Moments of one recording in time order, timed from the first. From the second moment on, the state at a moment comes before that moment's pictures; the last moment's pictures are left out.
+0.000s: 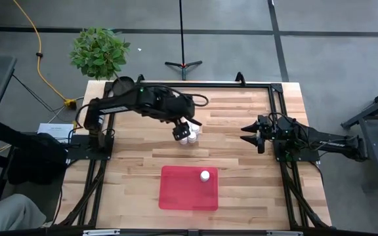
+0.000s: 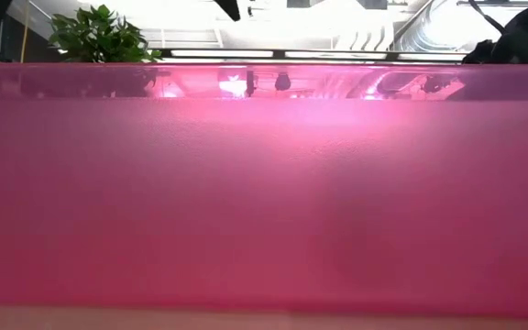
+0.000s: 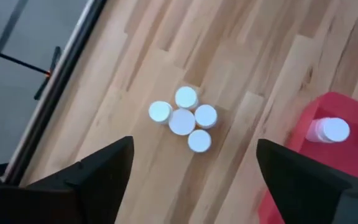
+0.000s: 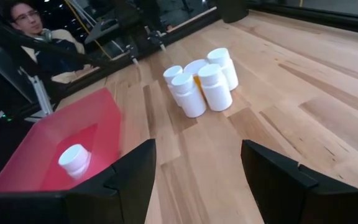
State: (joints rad) left arm -0.03 1.91 2.34 -1.57 -0.33 -0.37; right arm -0.22 0.18 0.08 -0.16 -0.12 0.40
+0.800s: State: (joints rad) left arm 0.09 1.35 1.44 -1.09 -0.19 -0.57; right arm -0.22 0.18 0.08 -0.18 -0.17 0.38
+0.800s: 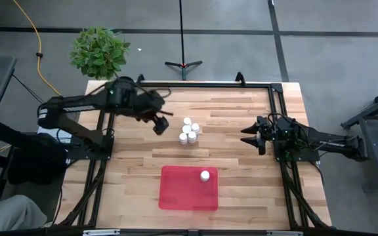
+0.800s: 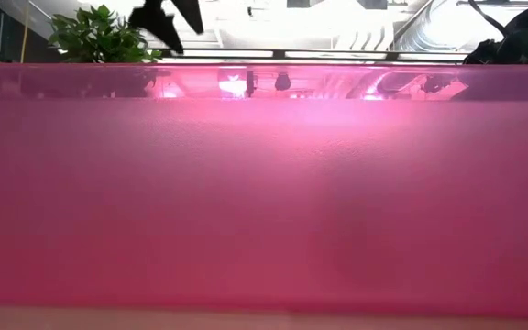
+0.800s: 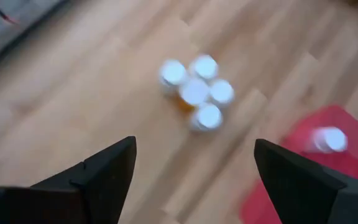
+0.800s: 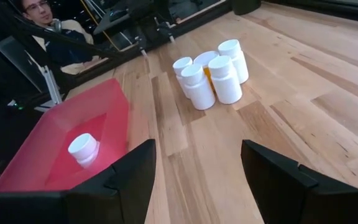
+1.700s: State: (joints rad) left arm 0.09 1.57 1.13 -0.64 0.03 -0.66; right arm -0.22 0.18 0.08 -0.18 -0.16 0.41
